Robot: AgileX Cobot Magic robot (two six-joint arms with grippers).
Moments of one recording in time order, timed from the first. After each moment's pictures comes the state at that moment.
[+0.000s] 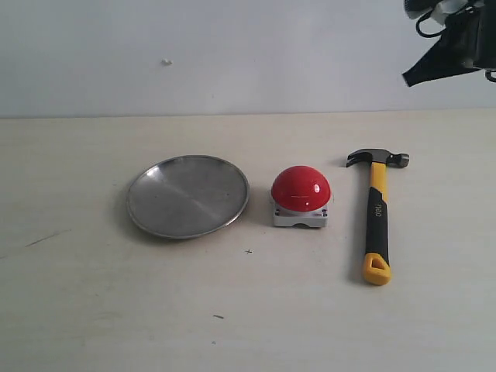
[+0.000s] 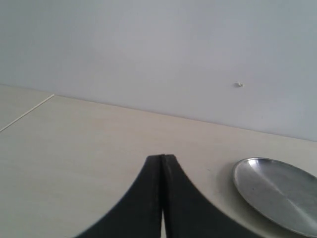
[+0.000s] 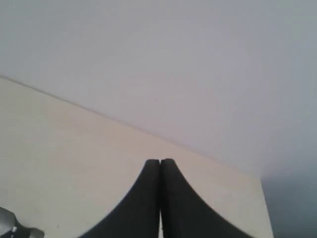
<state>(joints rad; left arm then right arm) 0.05 0.00 0.00 0.08 0.14 -0.26 -0.01 1.85 -1.30 1.60 -0.35 -2.09</state>
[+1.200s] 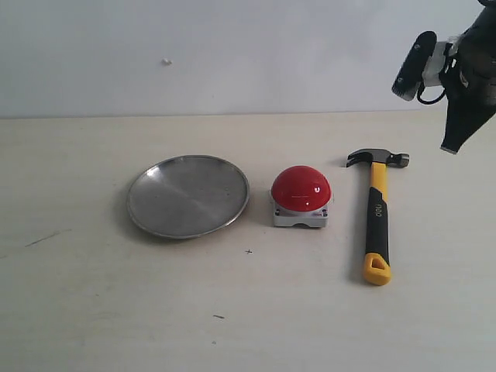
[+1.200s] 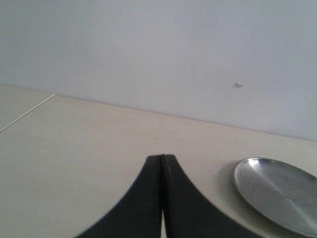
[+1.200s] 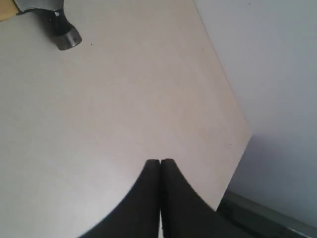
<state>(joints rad) 0.05 0.00 0.00 0.08 0.14 -0.26 0.01 1.85 -1.30 -0.85 0.67 -0.14</state>
